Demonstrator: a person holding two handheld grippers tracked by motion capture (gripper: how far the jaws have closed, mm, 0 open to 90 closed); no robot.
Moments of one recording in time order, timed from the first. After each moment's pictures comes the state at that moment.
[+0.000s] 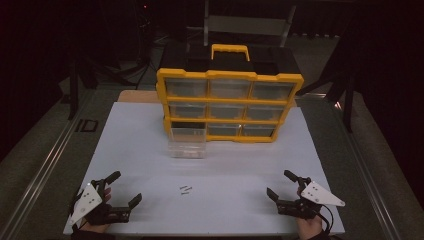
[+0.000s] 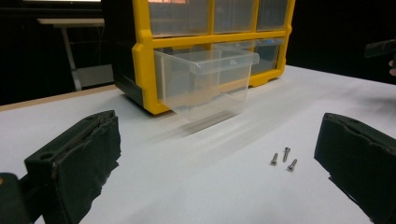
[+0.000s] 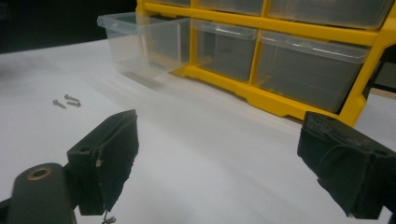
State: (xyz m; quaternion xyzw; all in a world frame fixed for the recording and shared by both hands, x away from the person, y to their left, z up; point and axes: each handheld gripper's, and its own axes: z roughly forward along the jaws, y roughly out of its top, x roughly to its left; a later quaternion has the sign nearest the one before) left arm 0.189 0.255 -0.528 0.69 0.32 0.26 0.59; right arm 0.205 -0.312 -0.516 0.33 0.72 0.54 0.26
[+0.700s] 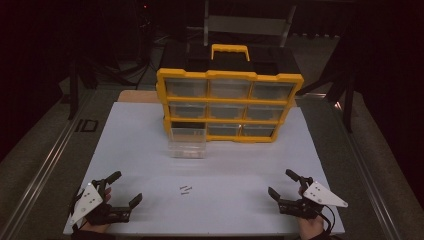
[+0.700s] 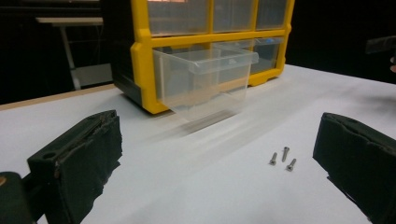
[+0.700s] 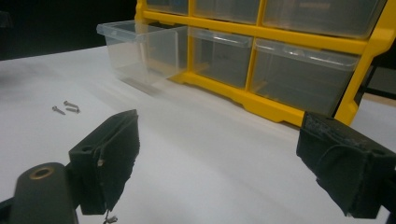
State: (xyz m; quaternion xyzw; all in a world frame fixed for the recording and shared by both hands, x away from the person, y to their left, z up) left arm 0.189 0.254 -0.527 0.69 0.32 0.26 0.59; right arm 0.203 -0.314 -0.512 0.33 0.72 0.55 0.27
